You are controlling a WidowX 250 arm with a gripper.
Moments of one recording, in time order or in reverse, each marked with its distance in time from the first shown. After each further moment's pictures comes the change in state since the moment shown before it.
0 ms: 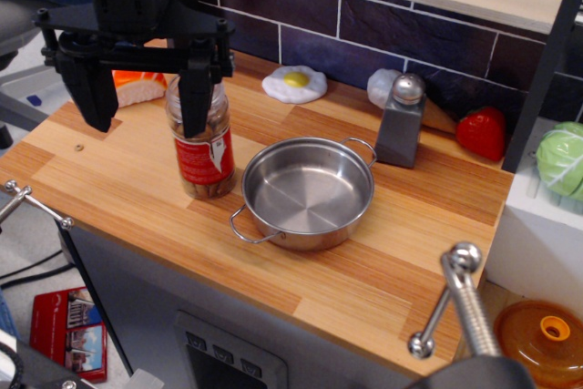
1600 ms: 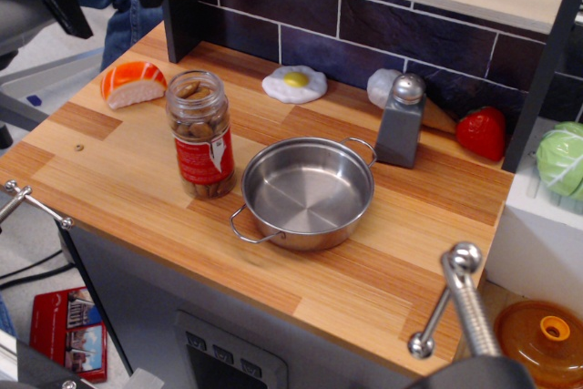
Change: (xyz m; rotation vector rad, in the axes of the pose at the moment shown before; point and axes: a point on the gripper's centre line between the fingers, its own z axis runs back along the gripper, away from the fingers) arm 0.095 0.048 0.002 -0.235 0.399 0.726
